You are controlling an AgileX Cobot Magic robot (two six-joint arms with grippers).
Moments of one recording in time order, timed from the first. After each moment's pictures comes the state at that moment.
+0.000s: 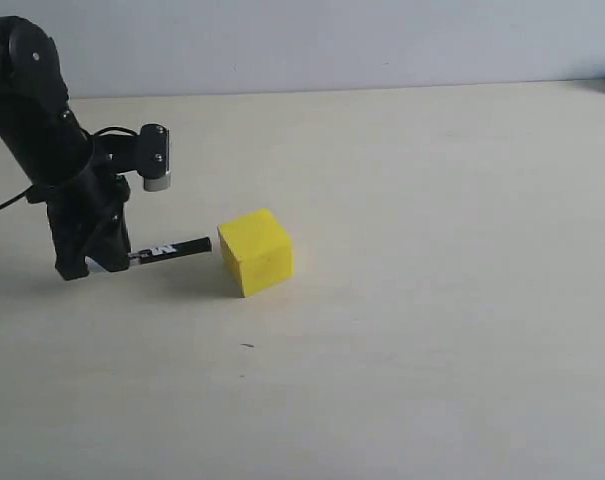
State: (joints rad) left arm -0.30 1.97 -1.26 -0.18 0.94 1.26; right arm 0.05 0.01 0.00 0.06 0.14 0.04
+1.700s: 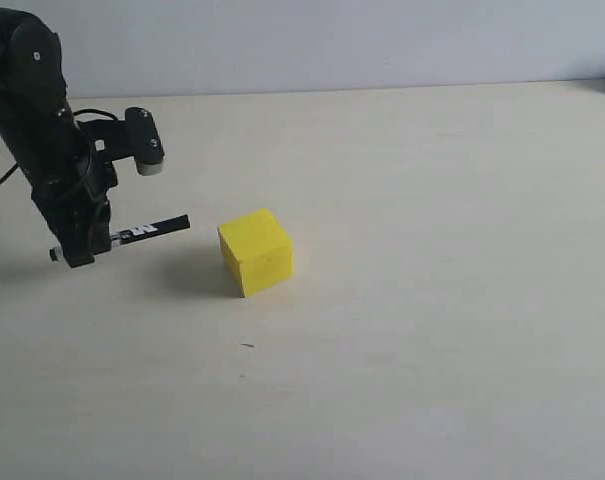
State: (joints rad) left arm -0.33 1.94 -1.26 0.02 0.90 0.92; right arm 0.05 0.01 0.00 0.06 0.14 0.04
